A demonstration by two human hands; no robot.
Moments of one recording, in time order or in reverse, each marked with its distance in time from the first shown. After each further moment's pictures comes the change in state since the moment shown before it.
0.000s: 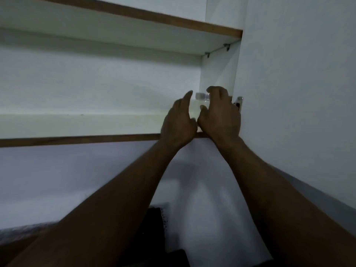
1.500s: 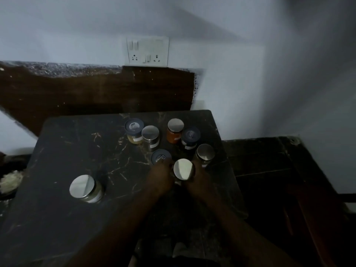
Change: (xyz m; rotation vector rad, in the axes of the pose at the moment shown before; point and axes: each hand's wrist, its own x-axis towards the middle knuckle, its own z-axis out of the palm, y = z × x) left_hand -0.588 -0.092 -0.074 -0.010 -0.722 -0.785; right_hand -0.608 -0.105 -0.028 0.498 -1.238 0.747
